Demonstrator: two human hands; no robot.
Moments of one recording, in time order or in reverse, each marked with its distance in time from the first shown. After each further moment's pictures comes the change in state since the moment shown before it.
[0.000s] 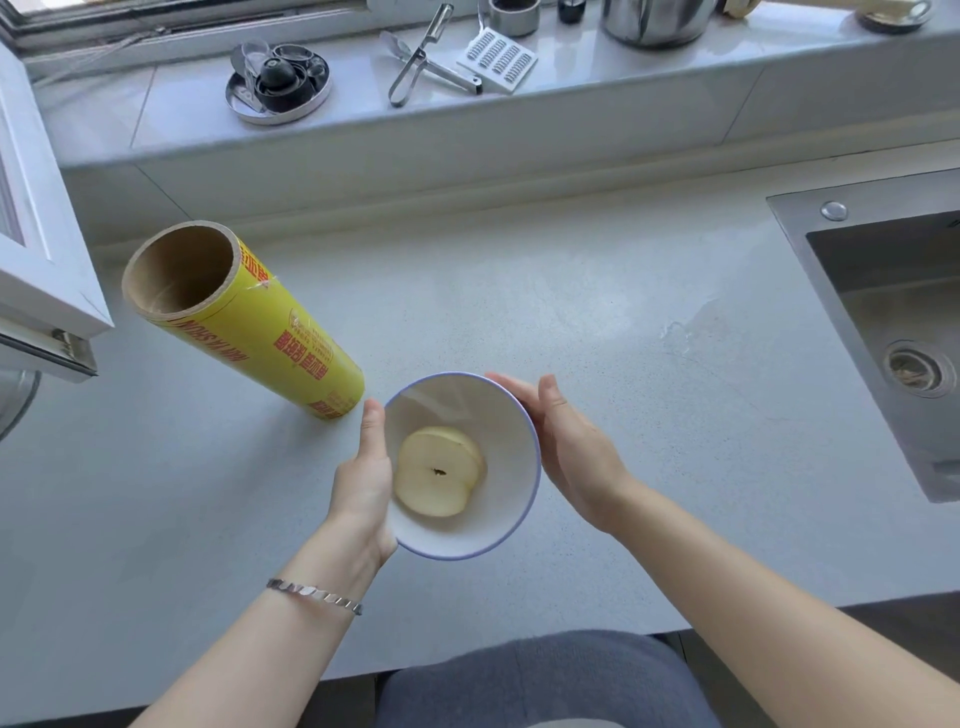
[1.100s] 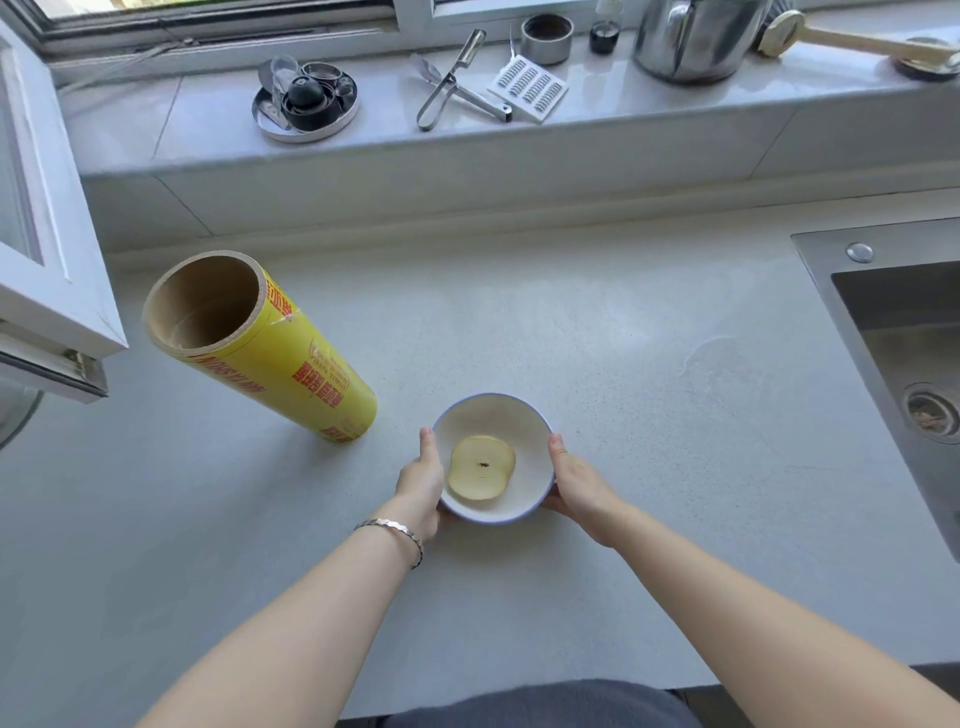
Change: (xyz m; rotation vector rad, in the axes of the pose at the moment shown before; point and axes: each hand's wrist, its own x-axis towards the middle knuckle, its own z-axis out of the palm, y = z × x) left_hand 0.089 -0.020 0.033 0.190 0.007 -0.174; right_hand 0.058 0.058 -0.033 -0.081 0.232 0.361
